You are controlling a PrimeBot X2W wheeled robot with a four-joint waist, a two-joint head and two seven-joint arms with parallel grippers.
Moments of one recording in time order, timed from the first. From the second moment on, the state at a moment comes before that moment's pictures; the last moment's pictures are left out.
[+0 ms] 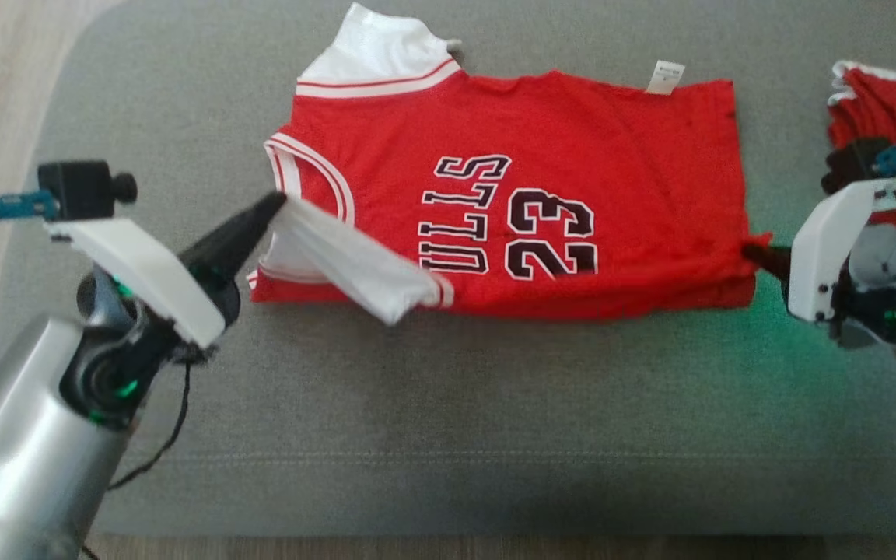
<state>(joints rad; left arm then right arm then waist) -0.48 0.46 -0.50 0.20 -1.18 -0.11 0.28 -0.80 -0.58 0.80 0.71 1.11 0.13 0.46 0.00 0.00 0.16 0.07</state>
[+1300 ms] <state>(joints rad) -0.64 0.24 -0.40 0.54 -0.90 0.00 -0.25 -0.85 -0.54 0.78 0.78 1.11 0.13 -0.23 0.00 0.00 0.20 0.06</state>
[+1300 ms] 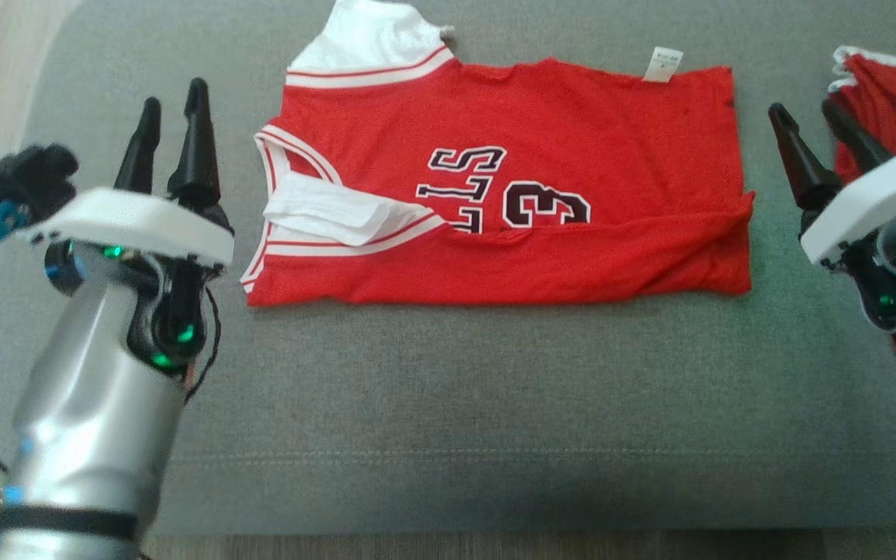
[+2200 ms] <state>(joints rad) 0.00 0.04 -0.18 0.07 -0.36 0.04 -0.26 -0.09 -0.10 0.02 0.15 0.18 0.13 -0.25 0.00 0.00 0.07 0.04</state>
